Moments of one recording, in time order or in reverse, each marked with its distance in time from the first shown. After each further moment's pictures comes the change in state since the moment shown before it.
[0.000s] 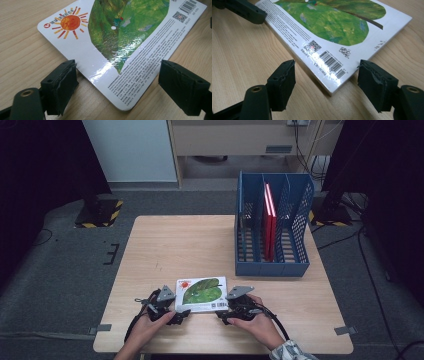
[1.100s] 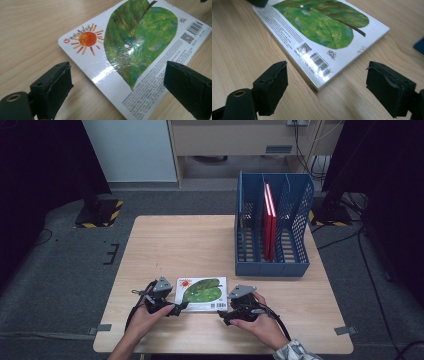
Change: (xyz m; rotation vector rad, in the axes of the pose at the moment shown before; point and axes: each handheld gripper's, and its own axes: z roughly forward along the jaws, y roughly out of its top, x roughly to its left) left arm 0.022 0.020 -0.005 -0.029 0.016 0.000; right arm 0.003 0.004 -0.016 -0.015 -0.074 -0.032
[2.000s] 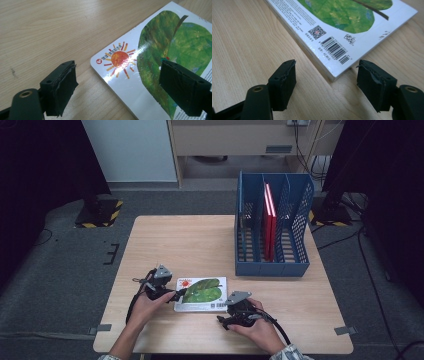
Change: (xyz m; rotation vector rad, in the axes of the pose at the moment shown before) left arm 0.026 0.019 0.013 0.007 0.052 -0.022; right arm 0.013 -0.011 0.012 0.063 0.019 -0.022
